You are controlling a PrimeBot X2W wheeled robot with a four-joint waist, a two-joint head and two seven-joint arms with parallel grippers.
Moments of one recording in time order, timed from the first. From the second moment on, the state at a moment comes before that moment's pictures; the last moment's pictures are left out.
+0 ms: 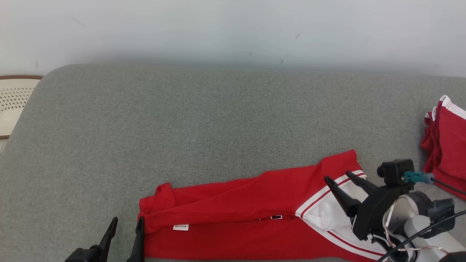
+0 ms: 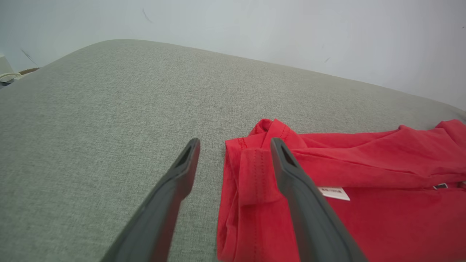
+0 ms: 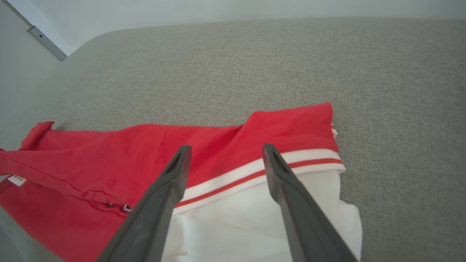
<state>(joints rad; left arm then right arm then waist) -0.14 0.05 0.00 0.29 -0.16 -0.09 -0.26 -0.39 -0.50 0.64 0.32 0.75 0.13 0.12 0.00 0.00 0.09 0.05</state>
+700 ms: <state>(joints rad) -0.14 0.05 -0.01 0.30 -0.18 -0.09 -0.26 -0.43 -0.58 0.81 0.26 0.78 0.13 0.27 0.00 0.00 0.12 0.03</state>
